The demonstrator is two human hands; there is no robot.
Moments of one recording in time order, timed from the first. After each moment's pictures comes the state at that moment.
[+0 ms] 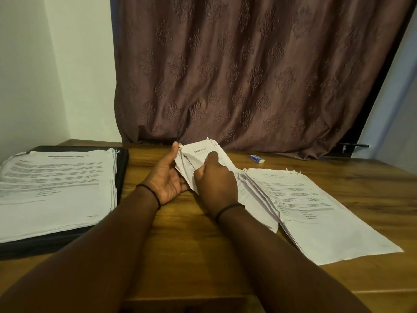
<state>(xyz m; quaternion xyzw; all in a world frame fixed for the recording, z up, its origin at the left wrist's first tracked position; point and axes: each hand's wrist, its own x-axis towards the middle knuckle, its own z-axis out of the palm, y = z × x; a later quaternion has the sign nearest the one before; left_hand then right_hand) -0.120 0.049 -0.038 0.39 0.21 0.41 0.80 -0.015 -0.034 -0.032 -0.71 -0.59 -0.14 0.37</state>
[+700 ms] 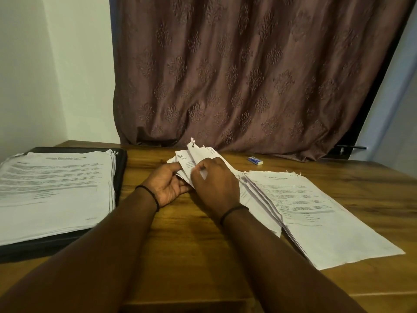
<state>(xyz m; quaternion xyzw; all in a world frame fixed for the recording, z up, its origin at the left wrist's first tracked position) -0.116 0.051 -0.041 0.40 0.25 0.41 0.78 -0.007 -0.037 -0.032 -0.68 -0.60 -0.10 0.41</state>
